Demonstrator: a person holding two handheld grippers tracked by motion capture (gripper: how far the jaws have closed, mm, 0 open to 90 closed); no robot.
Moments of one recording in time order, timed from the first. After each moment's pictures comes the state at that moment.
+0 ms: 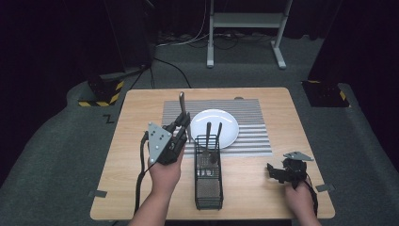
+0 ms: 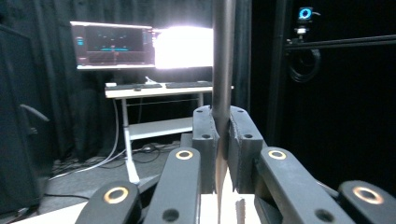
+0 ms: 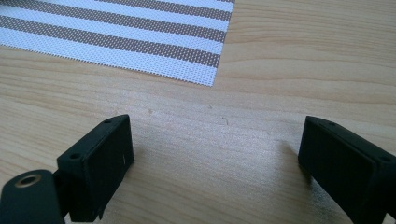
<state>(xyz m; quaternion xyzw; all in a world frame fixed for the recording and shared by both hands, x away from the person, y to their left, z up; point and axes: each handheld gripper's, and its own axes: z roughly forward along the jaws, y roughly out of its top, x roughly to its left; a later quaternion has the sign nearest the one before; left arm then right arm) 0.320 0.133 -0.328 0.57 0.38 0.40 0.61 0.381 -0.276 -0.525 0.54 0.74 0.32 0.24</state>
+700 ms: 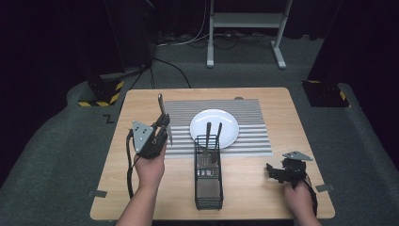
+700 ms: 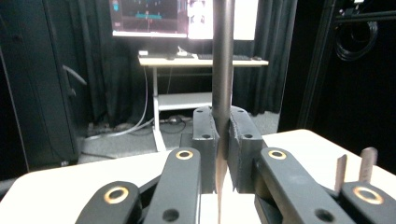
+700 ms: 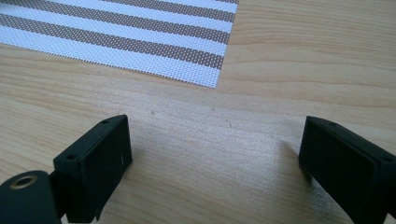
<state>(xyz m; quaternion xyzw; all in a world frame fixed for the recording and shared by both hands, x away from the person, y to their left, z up) 0.355 0.180 -0.375 0.58 0.45 0.39 0.56 0.383 -0.275 -0.525 0.54 0.74 0.32 0.24</state>
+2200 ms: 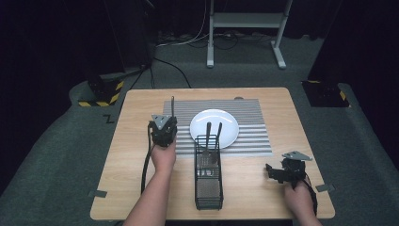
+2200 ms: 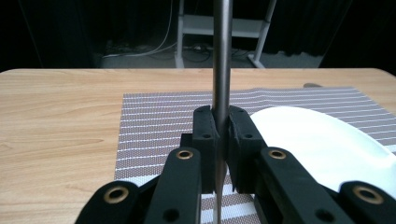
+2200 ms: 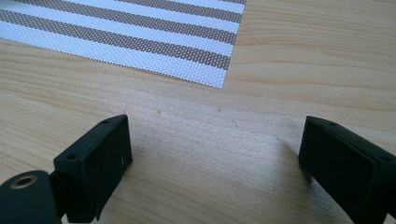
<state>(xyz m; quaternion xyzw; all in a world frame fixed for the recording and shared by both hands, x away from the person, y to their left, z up) 0.450 0.163 -0.456 0.61 0.56 0.33 0.45 0.383 -0.274 -0.525 0.53 0.75 0.32 0.24</state>
